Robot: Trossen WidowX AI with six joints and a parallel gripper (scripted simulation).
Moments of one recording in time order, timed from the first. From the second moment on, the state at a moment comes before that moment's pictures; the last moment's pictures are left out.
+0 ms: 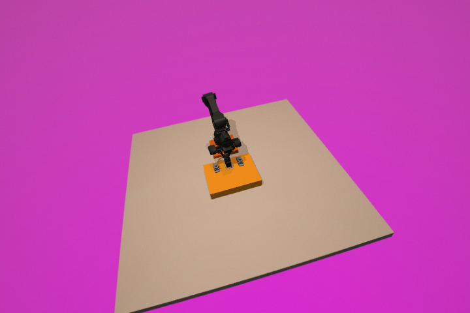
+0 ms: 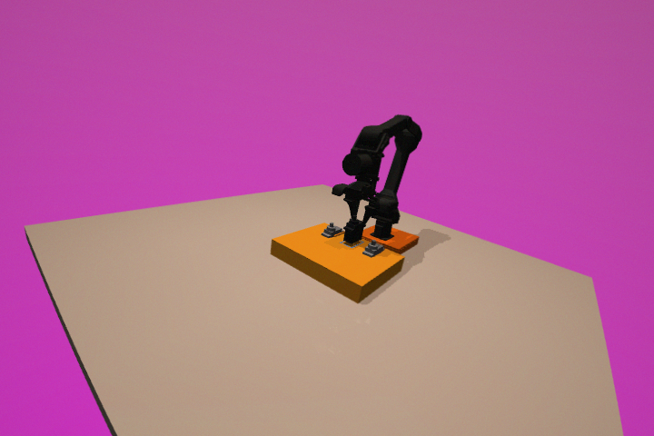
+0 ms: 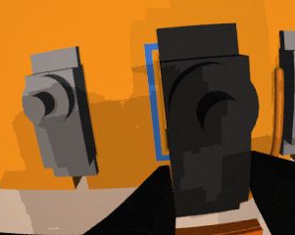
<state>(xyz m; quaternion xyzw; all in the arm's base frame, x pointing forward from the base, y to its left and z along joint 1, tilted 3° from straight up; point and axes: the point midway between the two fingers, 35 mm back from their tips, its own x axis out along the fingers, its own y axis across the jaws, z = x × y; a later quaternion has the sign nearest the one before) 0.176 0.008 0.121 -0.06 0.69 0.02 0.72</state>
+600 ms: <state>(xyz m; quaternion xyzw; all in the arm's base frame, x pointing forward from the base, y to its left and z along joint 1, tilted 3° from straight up) 0.176 0.007 0.112 -0.06 0.69 0.02 0.72</state>
